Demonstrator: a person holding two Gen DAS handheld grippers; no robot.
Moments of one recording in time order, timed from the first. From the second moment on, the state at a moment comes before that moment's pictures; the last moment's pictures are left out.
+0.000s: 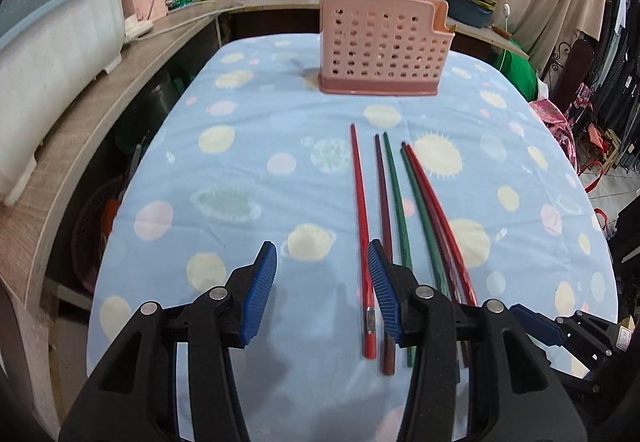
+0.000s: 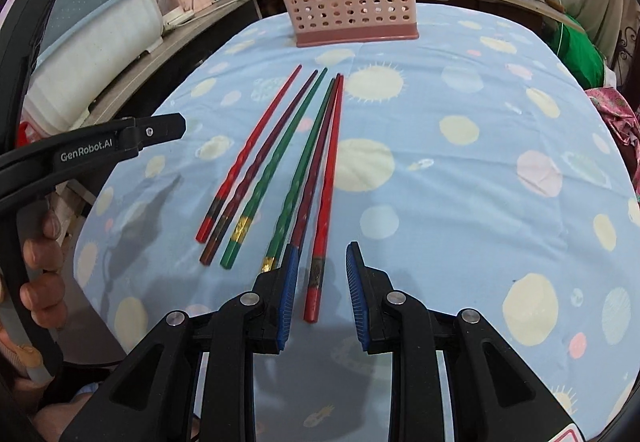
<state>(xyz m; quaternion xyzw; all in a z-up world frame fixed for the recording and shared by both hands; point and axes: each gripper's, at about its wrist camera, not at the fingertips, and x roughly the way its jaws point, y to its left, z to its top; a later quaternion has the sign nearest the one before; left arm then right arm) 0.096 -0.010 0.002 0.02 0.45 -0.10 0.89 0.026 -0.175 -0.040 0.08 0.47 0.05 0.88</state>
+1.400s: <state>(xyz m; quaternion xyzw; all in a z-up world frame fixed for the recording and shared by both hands) 0.083 -0.022 -0.049 0.03 0.51 -0.14 0.85 0.023 -0.175 -0.055 0.06 0.48 0.03 0.87</state>
